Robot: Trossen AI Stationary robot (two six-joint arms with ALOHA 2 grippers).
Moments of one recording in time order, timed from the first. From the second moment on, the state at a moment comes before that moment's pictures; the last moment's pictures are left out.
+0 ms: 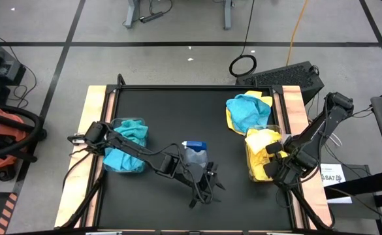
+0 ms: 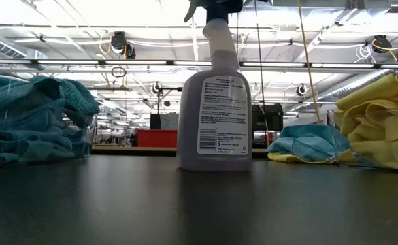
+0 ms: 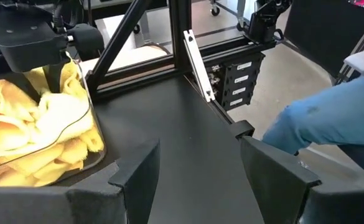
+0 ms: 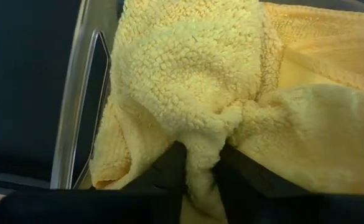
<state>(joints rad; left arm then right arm) -0.35 1.99 1.55 0.05 0.10 0.08 0.90 1.08 0.75 -1.20 0.15 0.61</state>
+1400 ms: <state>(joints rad) -0.06 1.59 1.55 -0.18 0.02 0.33 0.83 1.02 1.54 -1.49 0.60 0.38</state>
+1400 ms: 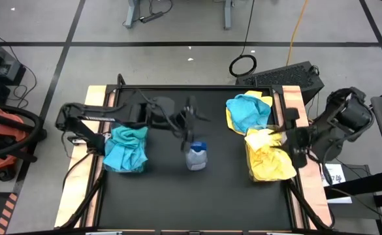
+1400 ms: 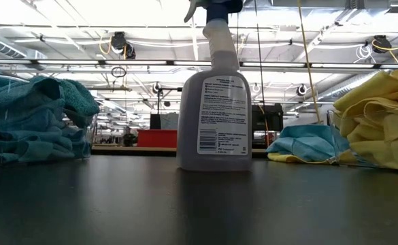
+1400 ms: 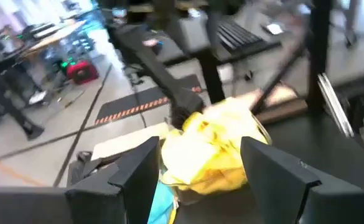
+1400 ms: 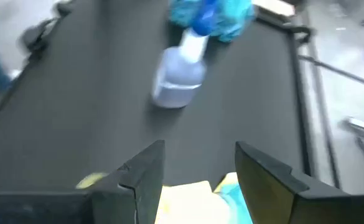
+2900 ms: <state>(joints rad) -0.04 1.57 1.55 -0.18 0.03 -0.15 -0.30 1.27 1.49 -1.41 0.58 0.27</state>
